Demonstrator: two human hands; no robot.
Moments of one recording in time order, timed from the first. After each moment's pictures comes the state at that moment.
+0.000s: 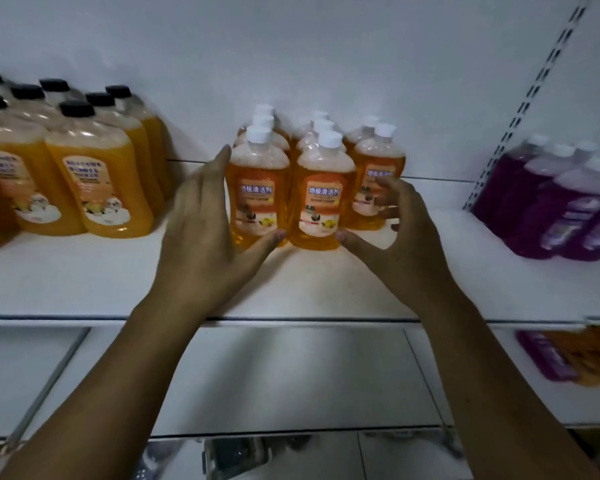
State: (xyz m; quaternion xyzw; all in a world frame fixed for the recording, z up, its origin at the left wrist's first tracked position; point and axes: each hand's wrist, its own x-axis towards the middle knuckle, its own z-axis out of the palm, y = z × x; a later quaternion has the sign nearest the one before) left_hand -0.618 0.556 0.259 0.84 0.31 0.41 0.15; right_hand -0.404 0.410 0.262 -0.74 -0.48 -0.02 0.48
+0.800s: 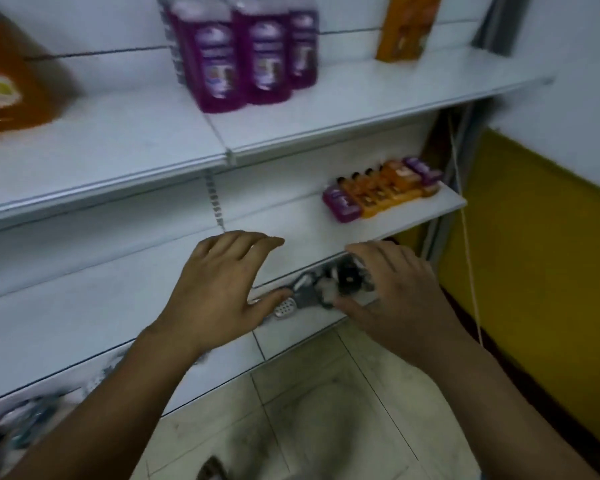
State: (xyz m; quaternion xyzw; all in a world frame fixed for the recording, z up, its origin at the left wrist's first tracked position) left_hand -0.429 0.180 0.145 0.99 0.00 0.15 0.07; right_hand -0.323 -0.078 0.148 -0.91 -0.37 -0.07 0.18
